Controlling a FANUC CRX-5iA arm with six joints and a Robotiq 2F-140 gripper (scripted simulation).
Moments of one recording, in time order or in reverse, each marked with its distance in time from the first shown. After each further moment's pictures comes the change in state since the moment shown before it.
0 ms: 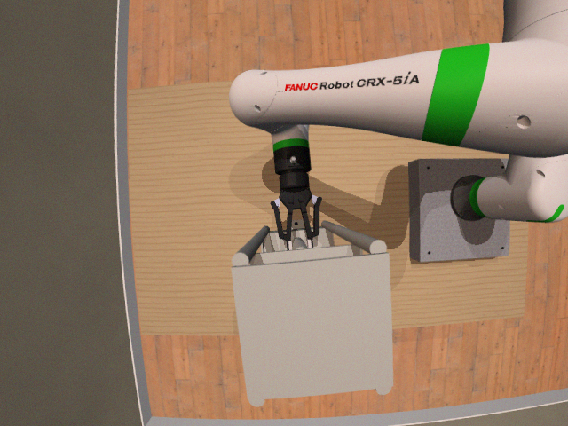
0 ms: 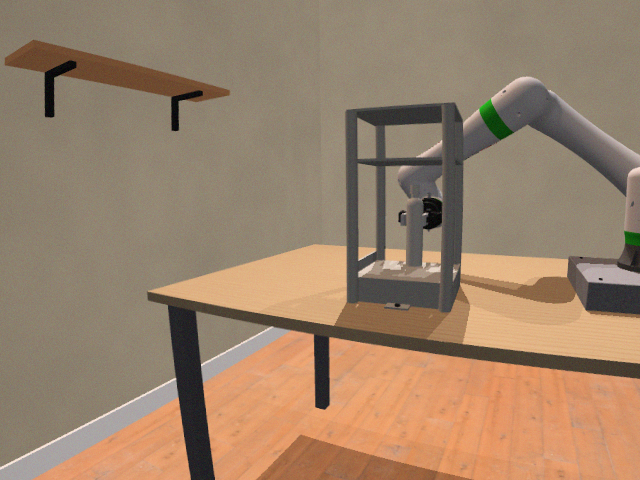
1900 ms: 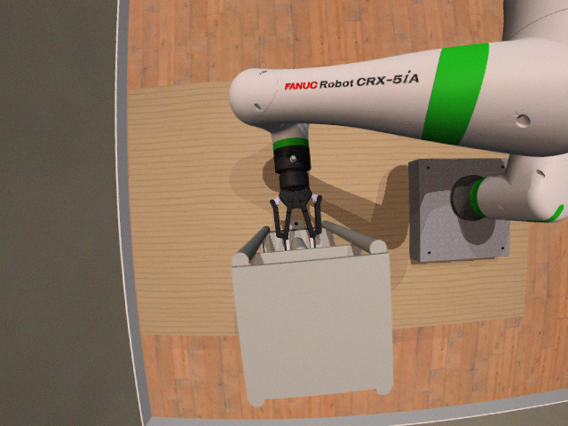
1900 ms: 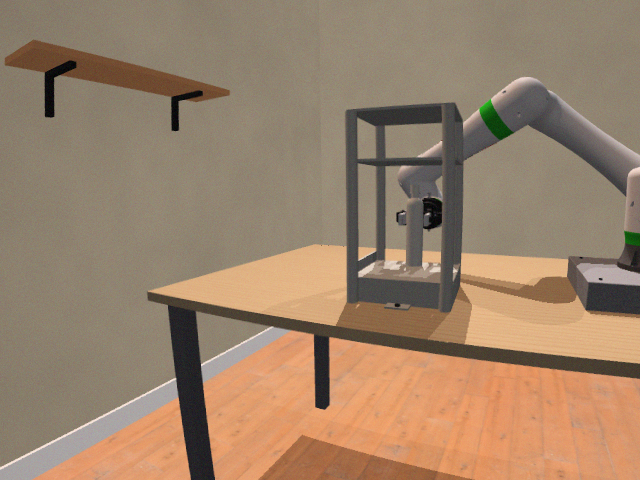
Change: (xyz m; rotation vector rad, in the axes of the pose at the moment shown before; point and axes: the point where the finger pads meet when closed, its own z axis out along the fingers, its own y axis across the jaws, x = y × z) arm 0.000 0.000 -0.002 0.000 0.000 0.000
